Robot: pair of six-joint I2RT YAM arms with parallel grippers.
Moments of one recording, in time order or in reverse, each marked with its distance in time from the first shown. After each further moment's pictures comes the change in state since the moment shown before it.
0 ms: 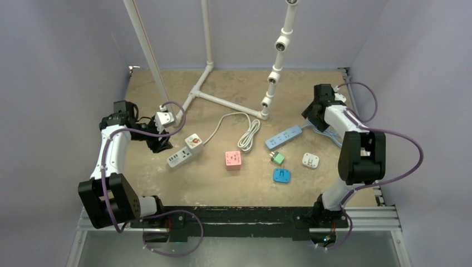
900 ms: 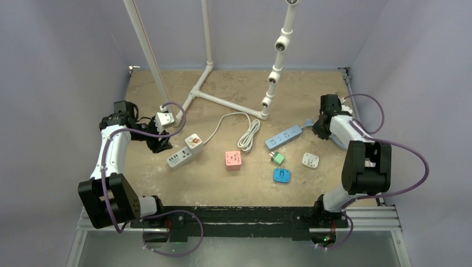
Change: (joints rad) left arm 0.000 0.000 0.000 -0.010 0.000 0.019; right arm -0.085 -0.076 -0.189 0.002 0.002 -0.024
